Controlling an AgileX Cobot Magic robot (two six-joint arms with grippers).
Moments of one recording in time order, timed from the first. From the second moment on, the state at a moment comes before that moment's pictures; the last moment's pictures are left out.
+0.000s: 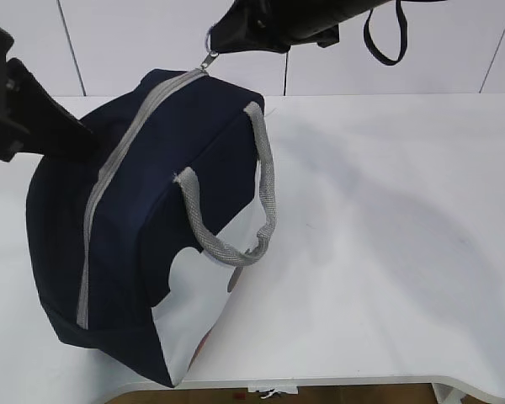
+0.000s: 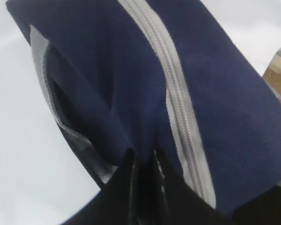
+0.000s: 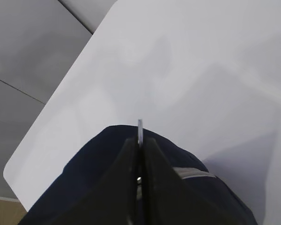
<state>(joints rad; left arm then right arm) -0.35 1.31 -1.12 -0.50 0.90 0.74 0.40 1.79 -1.60 0.77 0.63 -0.37</state>
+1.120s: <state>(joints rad) -0.35 1.21 -1.12 -0.39 0.91 0.74 0.32 1.99 -1.61 0.77 0.70 -0.33</state>
